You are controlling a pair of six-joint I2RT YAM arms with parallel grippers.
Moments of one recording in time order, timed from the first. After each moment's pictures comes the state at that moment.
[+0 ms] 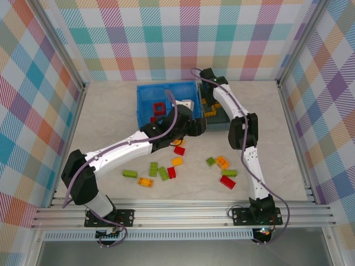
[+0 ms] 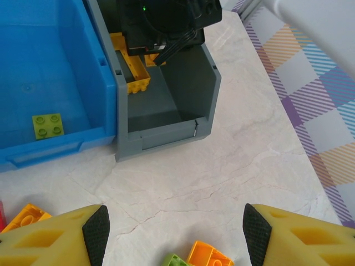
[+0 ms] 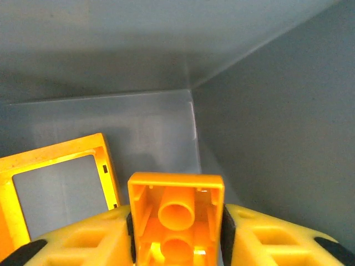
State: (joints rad) left arm -0.89 1.59 1.34 -0.33 -0.17 -0.66; right arm 0.35 2.59 2.51 -1.10 0.46 0.23
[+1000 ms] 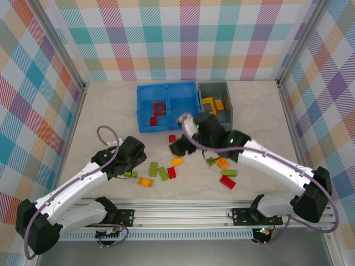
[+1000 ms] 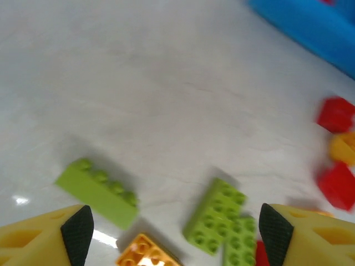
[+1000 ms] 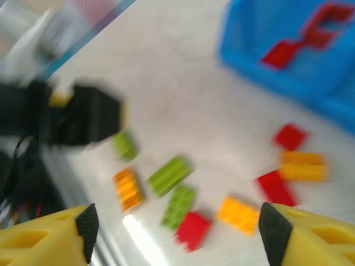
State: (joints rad) left arm -0.63 0.97 0.74 -0.91 -0.33 -1.22; right arm 0.94 1.30 1.11 -0.47 -0.21 0.23
